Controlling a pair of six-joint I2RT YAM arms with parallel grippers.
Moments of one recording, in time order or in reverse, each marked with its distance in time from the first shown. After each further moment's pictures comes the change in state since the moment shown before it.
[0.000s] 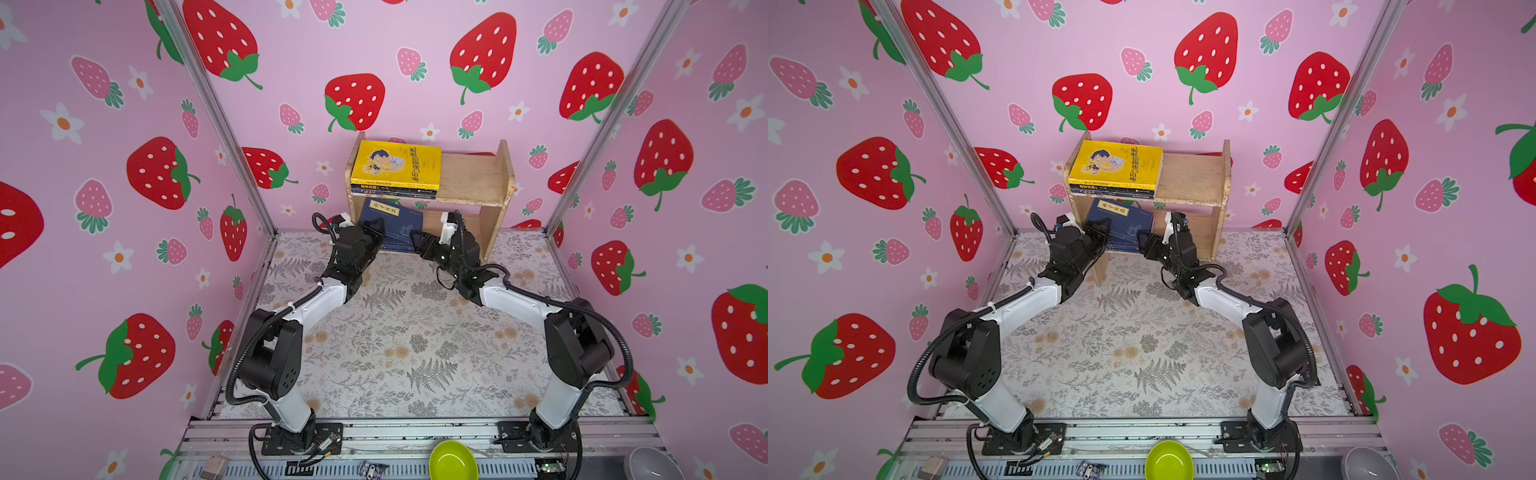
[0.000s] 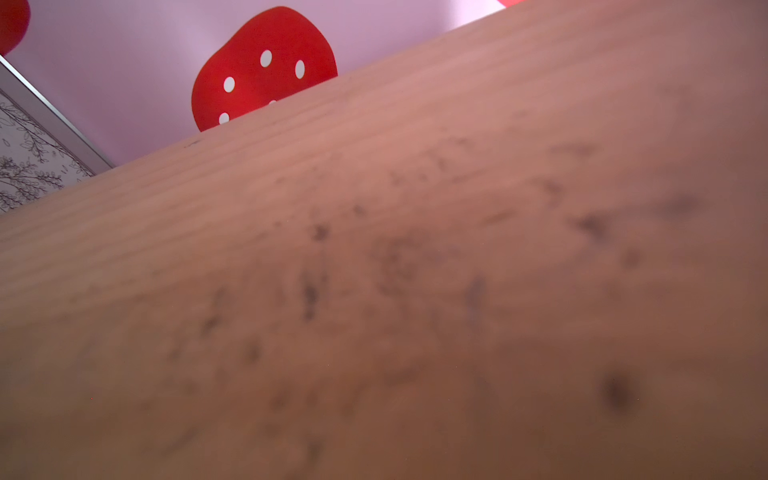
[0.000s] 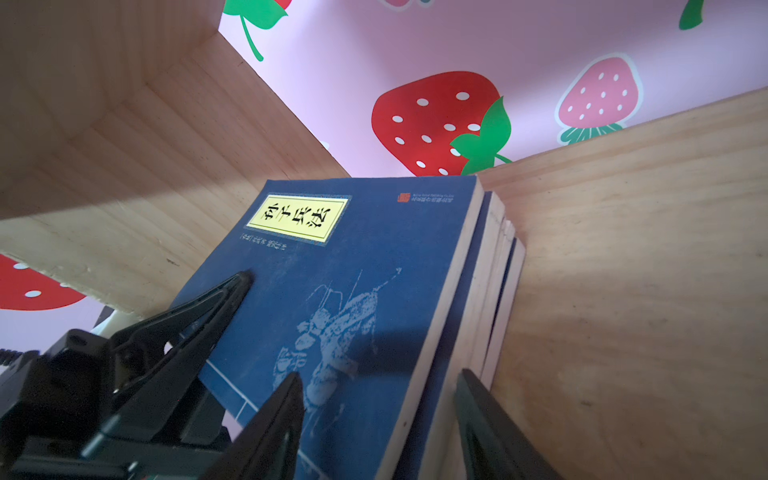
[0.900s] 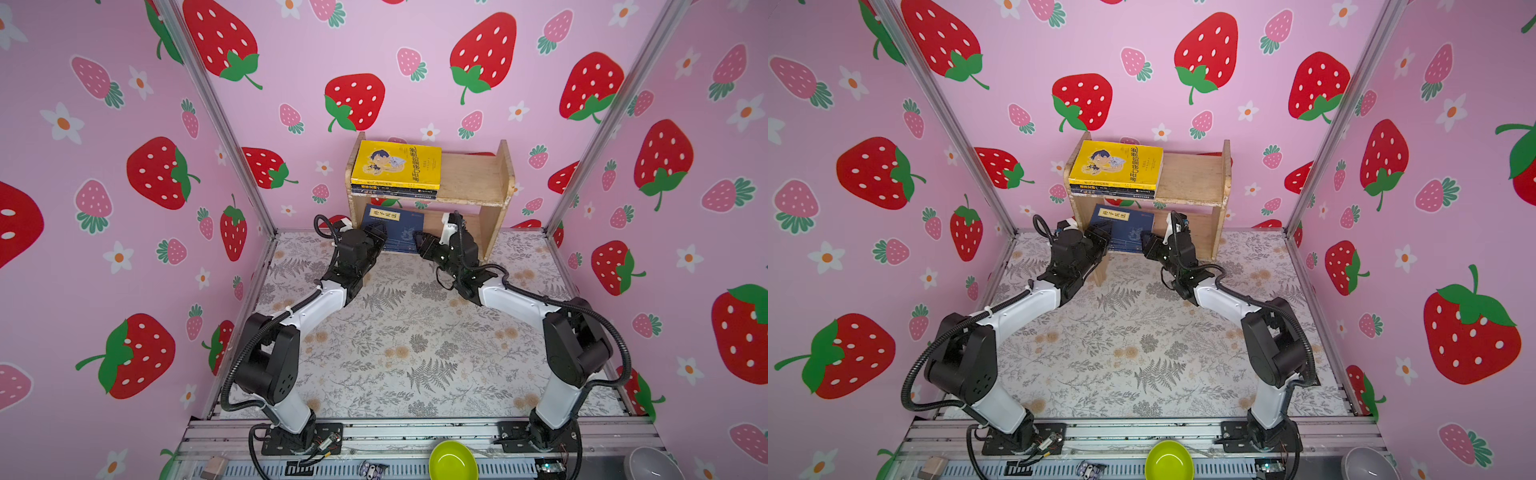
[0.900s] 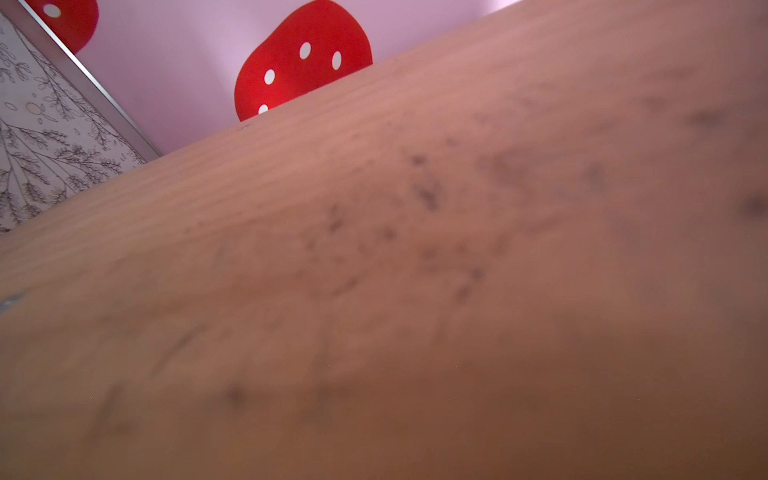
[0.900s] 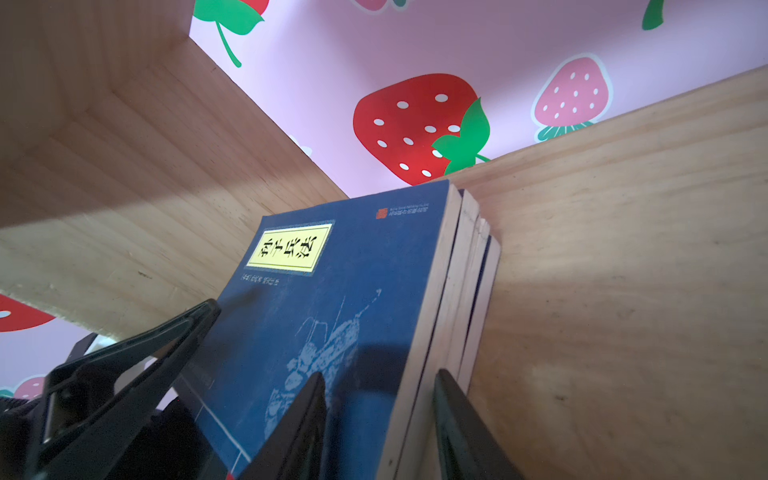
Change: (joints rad) left arm -0.019 -0.042 -0.024 -0.103 -0.035 0.005; right arm 0.005 0.010 0.004 -0.018 0.039 0.015
